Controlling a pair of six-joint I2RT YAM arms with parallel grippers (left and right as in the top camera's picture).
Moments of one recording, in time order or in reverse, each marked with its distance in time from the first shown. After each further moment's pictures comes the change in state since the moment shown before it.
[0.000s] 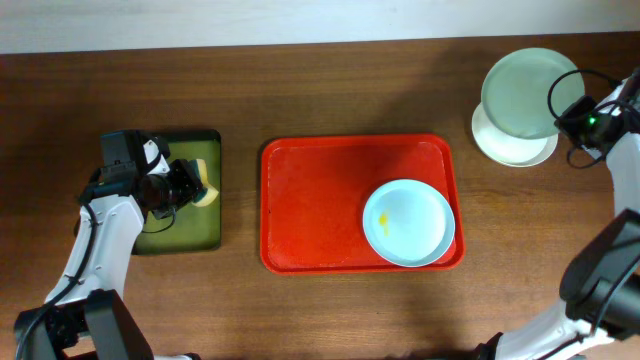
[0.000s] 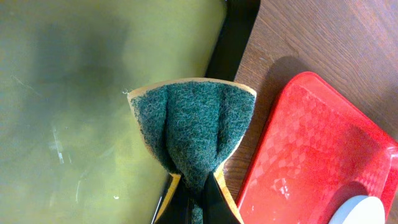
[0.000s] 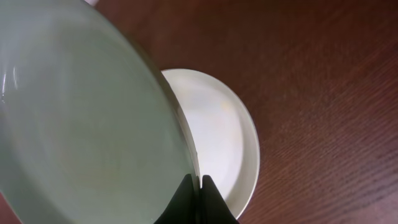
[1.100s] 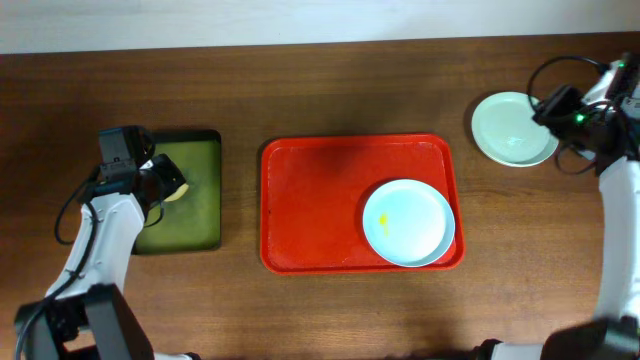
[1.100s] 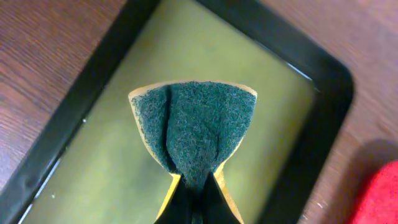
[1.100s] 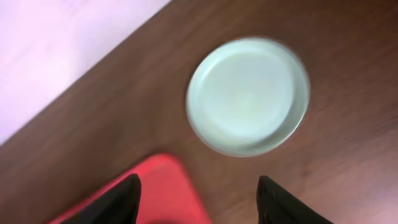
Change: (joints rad) left arm 0.000 0.034 0.000 0.120 -0.365 -0.027; right arm 0.186 -0.390 0.002 -0.327 0.025 0.017
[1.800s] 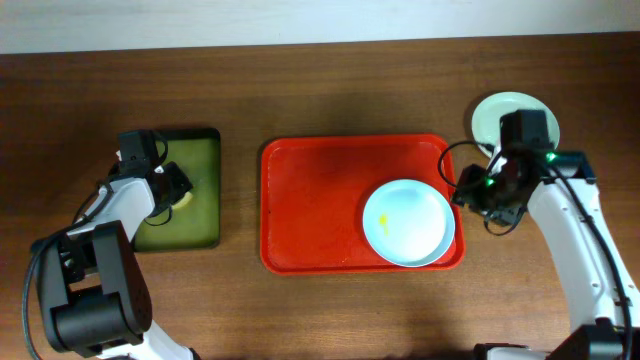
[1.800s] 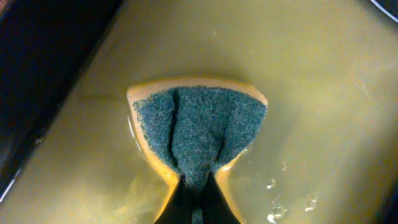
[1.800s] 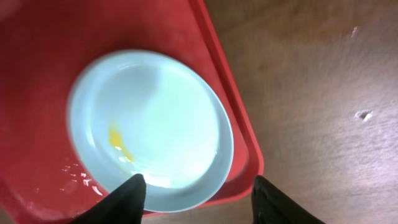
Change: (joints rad) left arm 0.000 0.240 0.015 0.101 -0.037 0.001; right arm 0.262 -0.048 -0.343 -0.209 0.016 0.039
